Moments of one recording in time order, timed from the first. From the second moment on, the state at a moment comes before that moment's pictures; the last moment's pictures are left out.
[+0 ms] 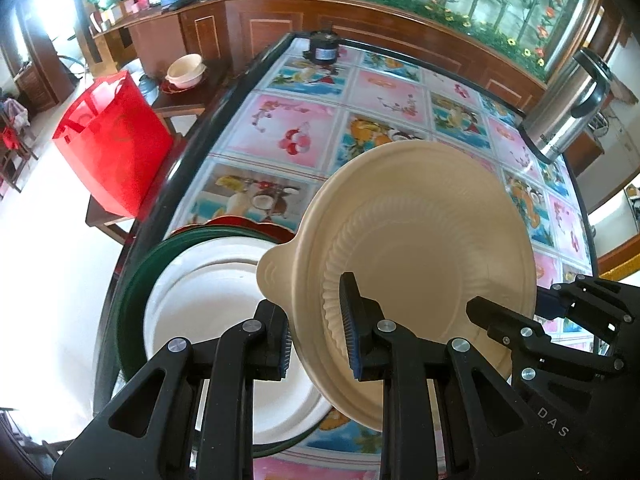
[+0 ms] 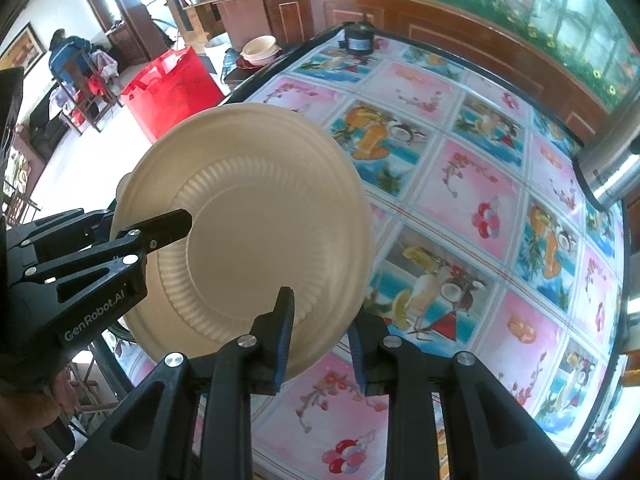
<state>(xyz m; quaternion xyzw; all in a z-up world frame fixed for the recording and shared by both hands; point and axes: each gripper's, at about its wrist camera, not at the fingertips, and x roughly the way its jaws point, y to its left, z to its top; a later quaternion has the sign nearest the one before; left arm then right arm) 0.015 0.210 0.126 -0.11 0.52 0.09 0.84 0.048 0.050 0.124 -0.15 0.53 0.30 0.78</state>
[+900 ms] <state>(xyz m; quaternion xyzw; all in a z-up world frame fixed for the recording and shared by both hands) -0.027 0.281 0.117 -0.15 0.52 0.15 0.83 0.030 0.132 0.115 -0.19 0.53 0.37 0.74</state>
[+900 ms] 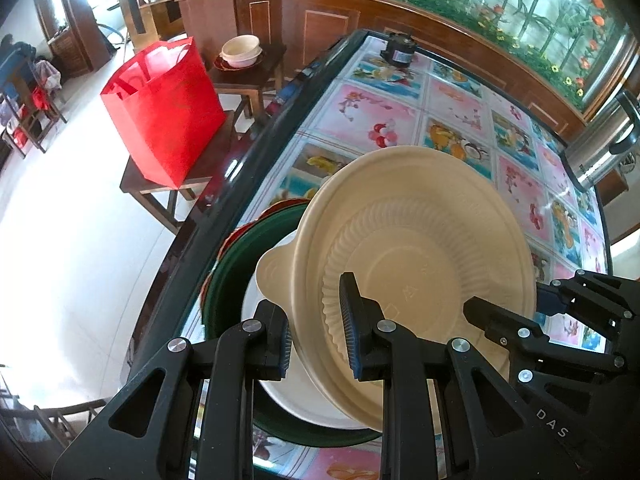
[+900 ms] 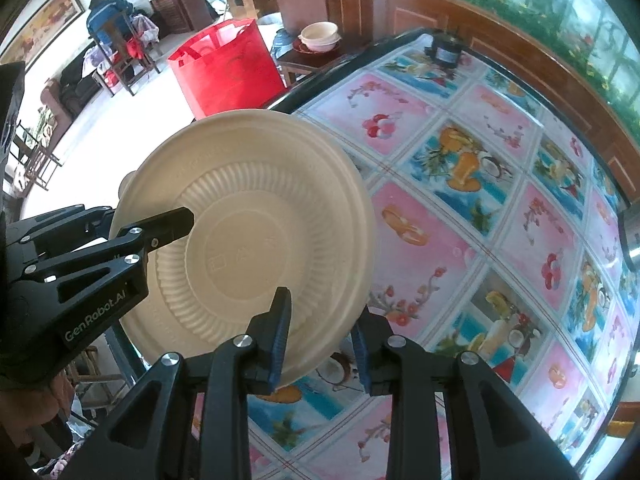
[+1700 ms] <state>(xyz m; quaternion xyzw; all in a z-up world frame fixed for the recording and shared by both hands) -0.048 0.300 0.098 -0.17 0.53 0.18 0.81 0.010 0.165 0.103 -0.23 0.53 0.39 0.72</state>
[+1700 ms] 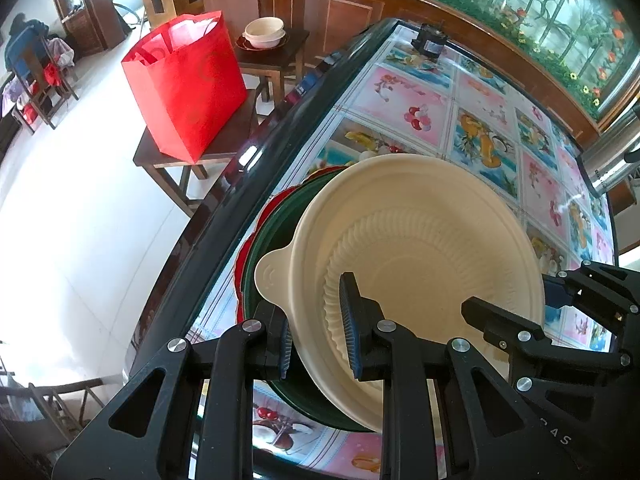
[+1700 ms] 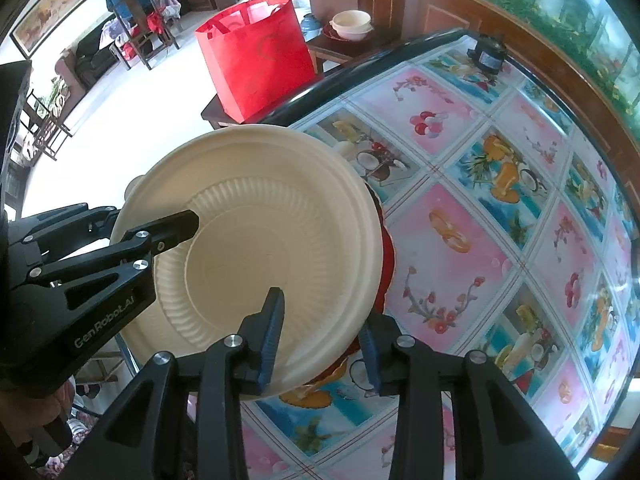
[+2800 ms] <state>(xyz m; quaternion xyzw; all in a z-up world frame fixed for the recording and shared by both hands) -0.054 0.295 0.082 -0.15 0.54 0.18 0.81 0.007 0.164 0.102 -0.22 0.54 0.39 0.71</state>
